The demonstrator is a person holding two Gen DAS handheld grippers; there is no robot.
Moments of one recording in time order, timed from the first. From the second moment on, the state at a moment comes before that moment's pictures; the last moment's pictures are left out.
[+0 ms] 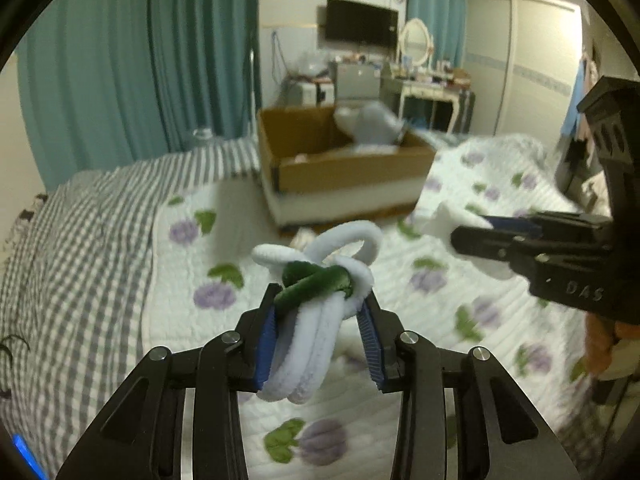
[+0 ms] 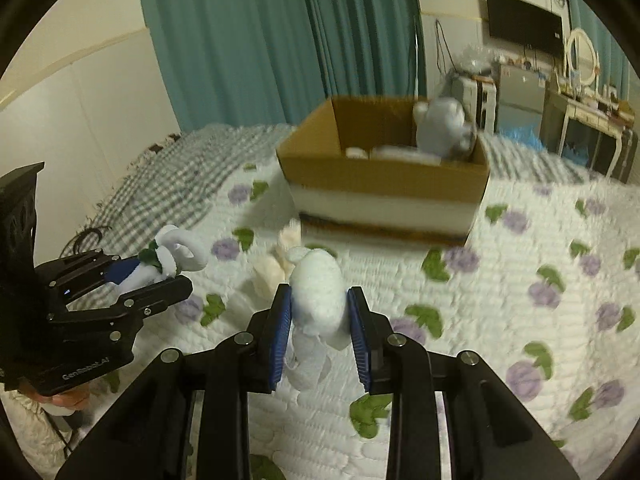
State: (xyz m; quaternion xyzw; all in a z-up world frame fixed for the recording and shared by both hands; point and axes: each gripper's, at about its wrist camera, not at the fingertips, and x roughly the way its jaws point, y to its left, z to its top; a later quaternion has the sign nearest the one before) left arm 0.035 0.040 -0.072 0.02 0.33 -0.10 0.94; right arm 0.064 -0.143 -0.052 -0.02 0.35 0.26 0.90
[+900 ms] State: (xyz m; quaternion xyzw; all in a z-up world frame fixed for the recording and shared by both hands) left arm 0.251 -0.019 -0.037 0.06 0.30 -0.03 0.95; right arm 0.261 -0.165 0.029 -0.03 0.29 0.27 0.92
